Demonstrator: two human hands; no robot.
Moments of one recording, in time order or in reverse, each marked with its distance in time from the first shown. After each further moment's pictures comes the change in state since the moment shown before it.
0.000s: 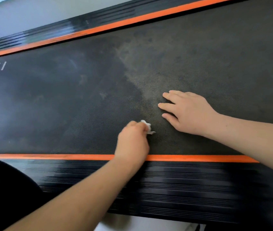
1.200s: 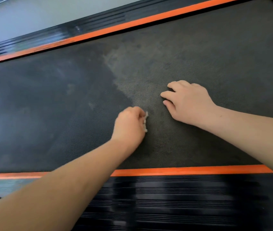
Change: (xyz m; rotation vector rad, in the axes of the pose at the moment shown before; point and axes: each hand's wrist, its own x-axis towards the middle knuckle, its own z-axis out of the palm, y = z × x) left_hand 0.075 0.015 0.002 -0.044 0.010 0.084; right_hand 0.025 0.038 -0.005 -0.096 -0.062 0.251
